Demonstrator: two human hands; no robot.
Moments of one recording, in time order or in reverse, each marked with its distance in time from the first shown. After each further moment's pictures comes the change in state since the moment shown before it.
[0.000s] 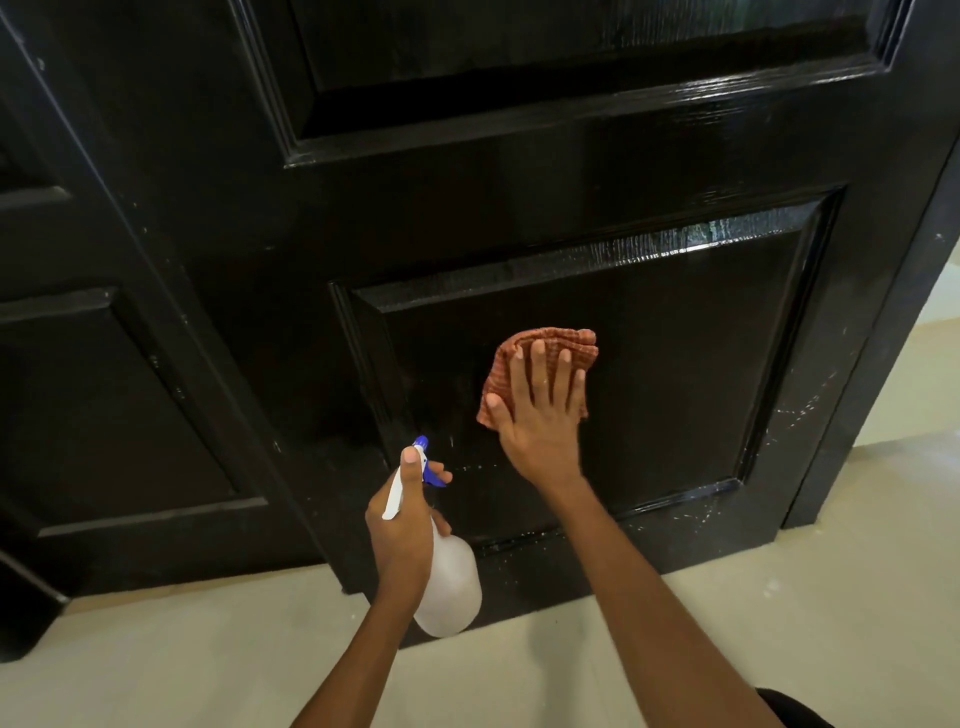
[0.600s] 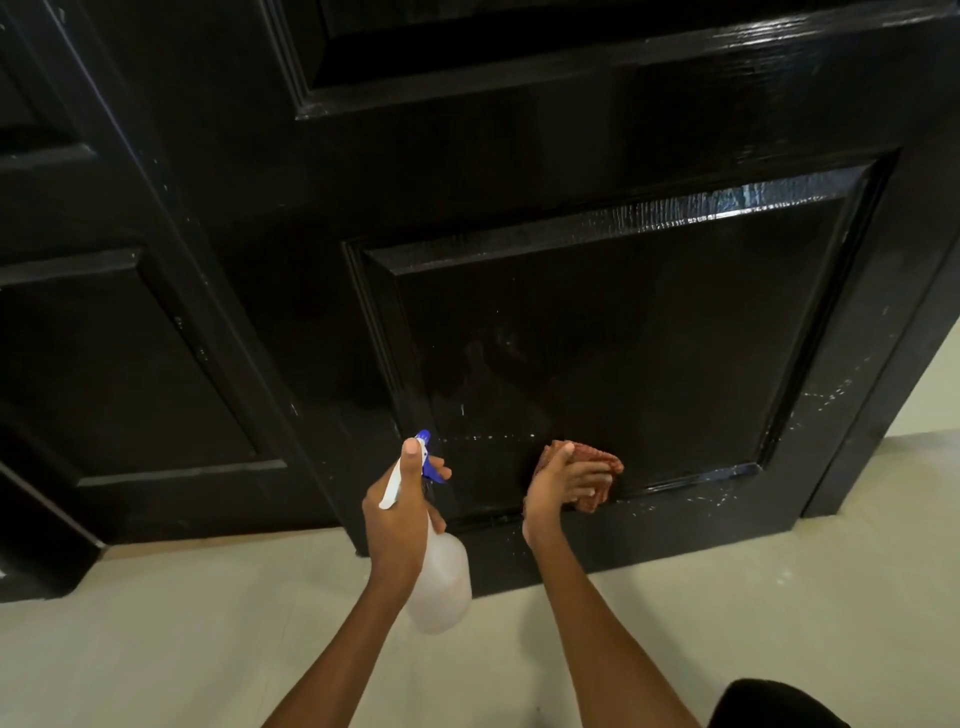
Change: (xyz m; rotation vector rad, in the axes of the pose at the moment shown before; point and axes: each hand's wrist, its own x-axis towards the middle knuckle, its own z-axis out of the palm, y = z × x) left_hand -0.011 -0.017 -0.018 0.054 -0.017 -0.035; right_hand -0.083 -0.021 0.036 0.830 -0.065 1.268
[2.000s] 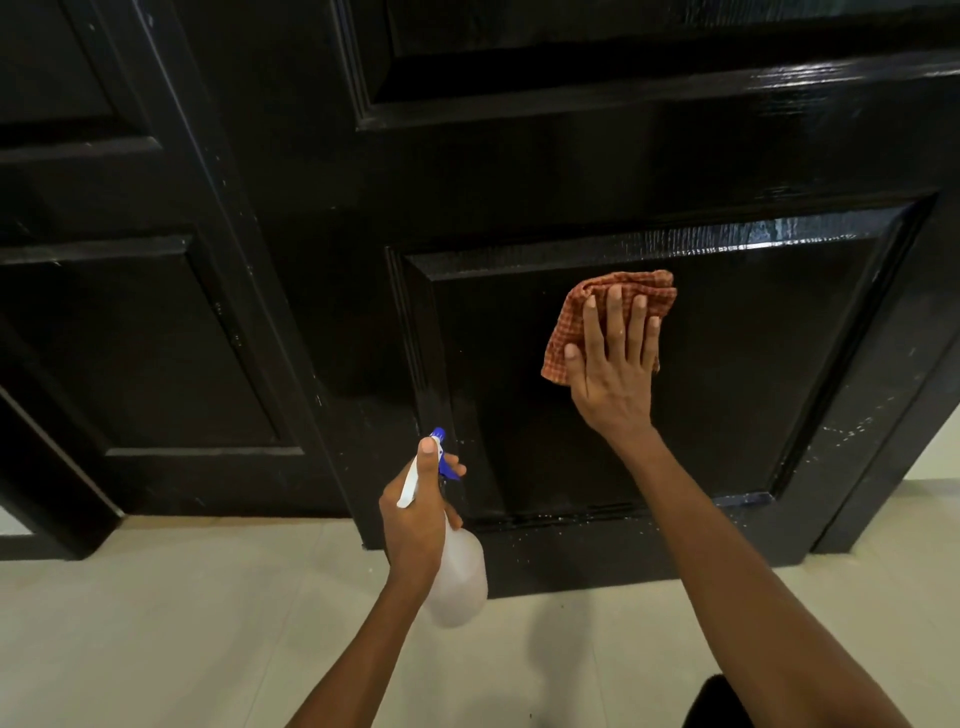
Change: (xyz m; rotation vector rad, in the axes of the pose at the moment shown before) left_hand -0.007 0.007 0.003 -0.061 0.087 -0.079; right_hand 0.056 -0.143 -0.041 -0.863 0.204 -1.559
